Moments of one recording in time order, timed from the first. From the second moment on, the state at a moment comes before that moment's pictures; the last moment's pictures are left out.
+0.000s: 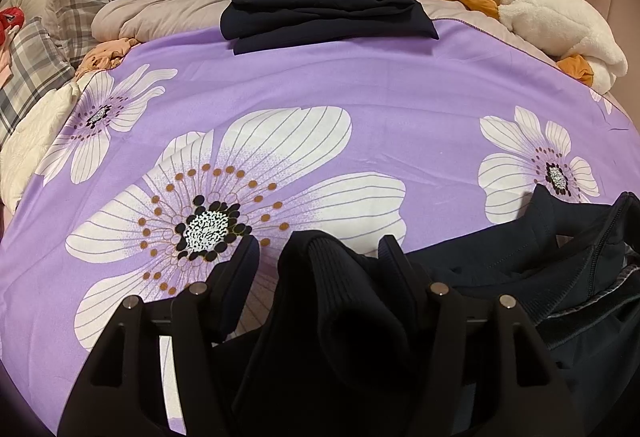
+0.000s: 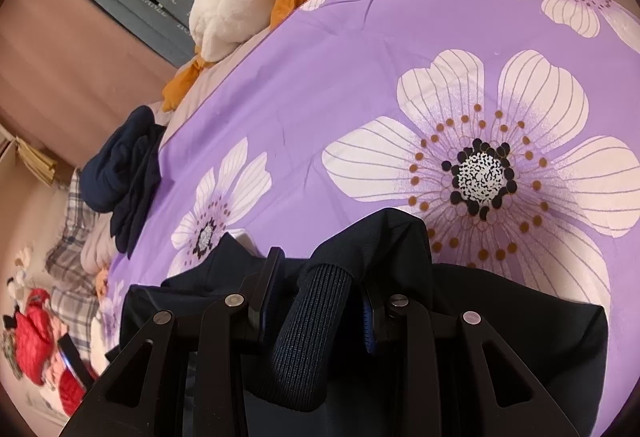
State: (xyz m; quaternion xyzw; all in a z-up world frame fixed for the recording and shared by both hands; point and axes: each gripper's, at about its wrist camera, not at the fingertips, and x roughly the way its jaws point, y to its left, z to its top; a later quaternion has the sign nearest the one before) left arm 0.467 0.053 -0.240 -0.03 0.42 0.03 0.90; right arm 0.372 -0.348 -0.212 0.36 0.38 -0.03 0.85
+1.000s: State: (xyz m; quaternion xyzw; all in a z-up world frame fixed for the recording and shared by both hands) left arm 0.474 0.061 -0.240 -0.04 0.42 0.04 0.90; right arm 0.378 -0.352 -0.208 0.36 0.38 -0.03 0.85
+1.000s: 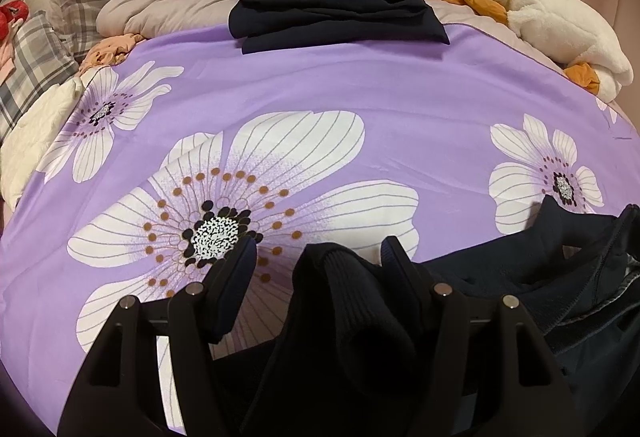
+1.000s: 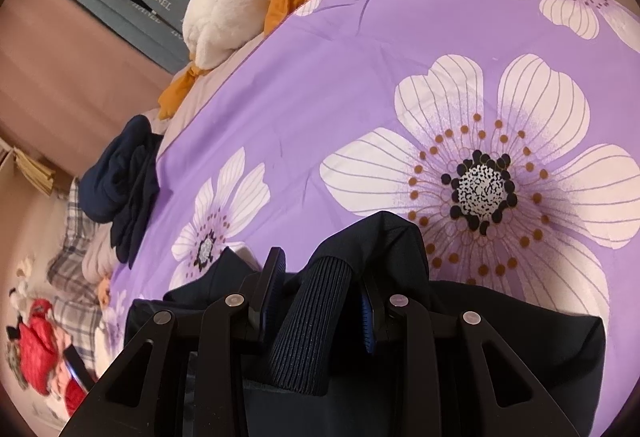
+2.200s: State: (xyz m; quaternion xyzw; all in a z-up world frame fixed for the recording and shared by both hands) left arm 0.471 0.092 -0.220 -0.04 0.39 0.10 0.92; right arm 0.367 -0.376 -0.186 0.36 0.34 -0.09 0.86
